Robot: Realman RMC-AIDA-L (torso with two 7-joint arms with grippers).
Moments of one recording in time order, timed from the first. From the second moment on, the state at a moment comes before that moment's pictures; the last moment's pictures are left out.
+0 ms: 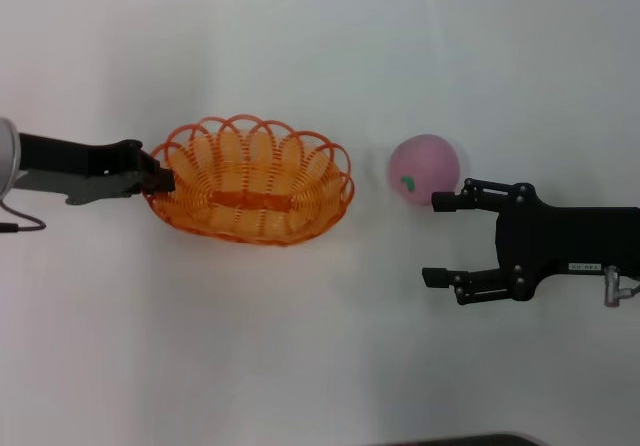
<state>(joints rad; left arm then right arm) -0.53 -2.17 0.86 1.06 2.46 1.50 -2.74 0.38 2.09 -0.60 -0.54 -2.14 -1.68 0.92</state>
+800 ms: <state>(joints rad) -0.39 -2.18 1.01 1.09 2.30 1.34 -2.80 0.38 2.09 -0.59 -0.54 -2.14 -1.67 0.92</state>
